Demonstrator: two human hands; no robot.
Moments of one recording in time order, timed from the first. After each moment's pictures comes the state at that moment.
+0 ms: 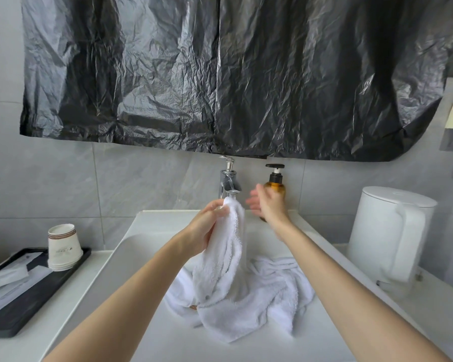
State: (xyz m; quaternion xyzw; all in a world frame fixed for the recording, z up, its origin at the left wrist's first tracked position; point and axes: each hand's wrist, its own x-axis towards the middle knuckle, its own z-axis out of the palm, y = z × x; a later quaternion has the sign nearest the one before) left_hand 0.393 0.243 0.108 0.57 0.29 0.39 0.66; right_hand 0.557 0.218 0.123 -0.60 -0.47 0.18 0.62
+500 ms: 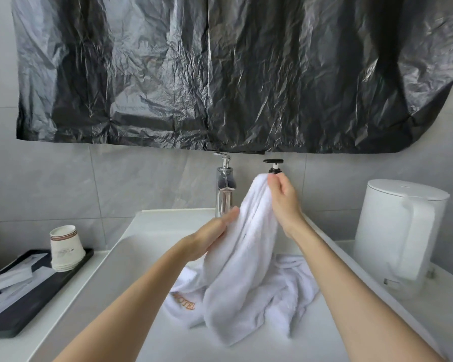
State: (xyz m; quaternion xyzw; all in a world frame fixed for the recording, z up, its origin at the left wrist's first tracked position) left_hand 0.411 0.247 0.089 0.69 0.36 0.24 0.58; right_hand 0.576 0.195 0.128 -0.52 -0.51 0.11 0.68
